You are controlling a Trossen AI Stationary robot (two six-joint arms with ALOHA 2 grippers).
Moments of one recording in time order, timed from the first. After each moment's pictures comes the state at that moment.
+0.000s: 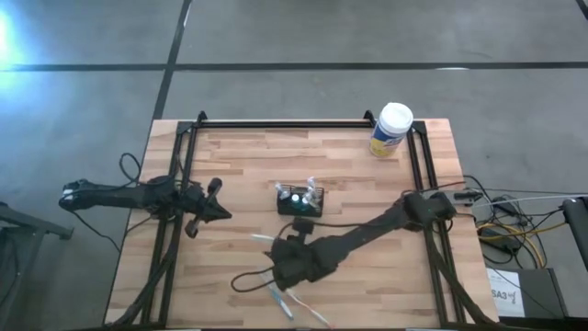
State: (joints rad) left arm -0.03 0.23 0.01 0.21 0.28 -0.24; right arm 0.43 2.29 2.07 -0.98 0.60 0.57
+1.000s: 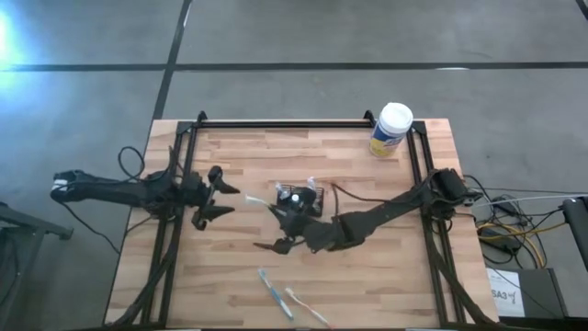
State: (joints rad) left arm -0.06 0.50 0.13 0.51 0.09 -0.21; right arm 0.35 1.93 1.39 0.27 0.87 -0.03
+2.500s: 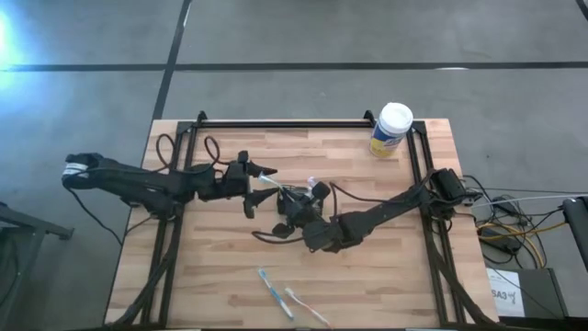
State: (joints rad) left arm -0.06 1.06 0.58 0.56 -0.22 -0.10; right arm 0.33 1.94 1.39 0.30 1.21 -0.08
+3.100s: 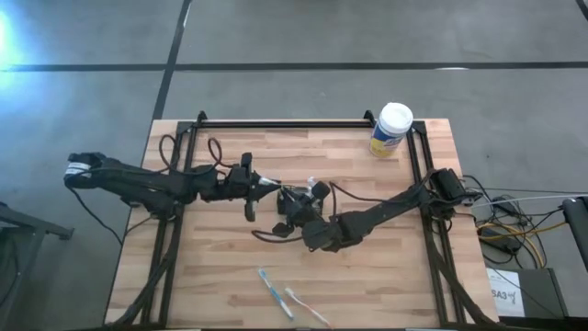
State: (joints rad) left arm -0.06 1.10 0.58 0.60 -0.17 -0.05; right arm 0.33 1.94 1.39 0.30 1.20 -0.08
